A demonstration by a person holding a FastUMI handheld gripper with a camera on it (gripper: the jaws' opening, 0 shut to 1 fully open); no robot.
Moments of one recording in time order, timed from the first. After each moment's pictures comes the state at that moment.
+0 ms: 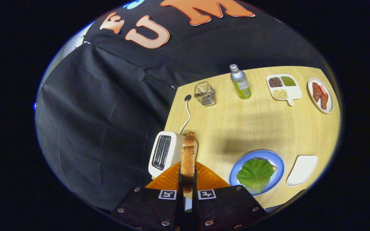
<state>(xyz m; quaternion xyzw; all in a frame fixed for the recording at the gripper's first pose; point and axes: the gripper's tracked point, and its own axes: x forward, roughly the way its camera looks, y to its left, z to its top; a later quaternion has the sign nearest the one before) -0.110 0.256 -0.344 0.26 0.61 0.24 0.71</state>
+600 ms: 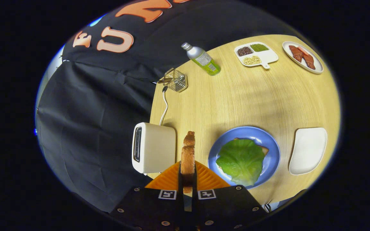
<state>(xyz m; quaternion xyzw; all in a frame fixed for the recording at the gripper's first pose) -0.164 0.202 -0.437 0.31 0.66 0.19 0.66</state>
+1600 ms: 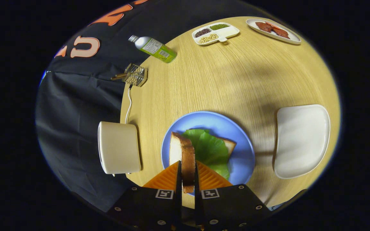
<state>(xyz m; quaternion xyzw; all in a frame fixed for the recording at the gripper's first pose) -0.200 0.154 -0.538 0.29 0.69 0.12 0.65</state>
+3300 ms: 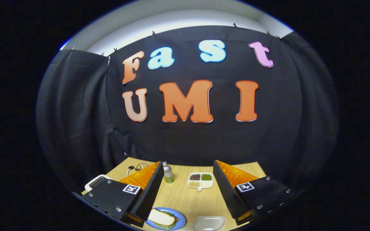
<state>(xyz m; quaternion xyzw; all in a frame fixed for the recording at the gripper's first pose) -0.007 0.023 -0.173 0.03 0.21 0.07 0.98</state>
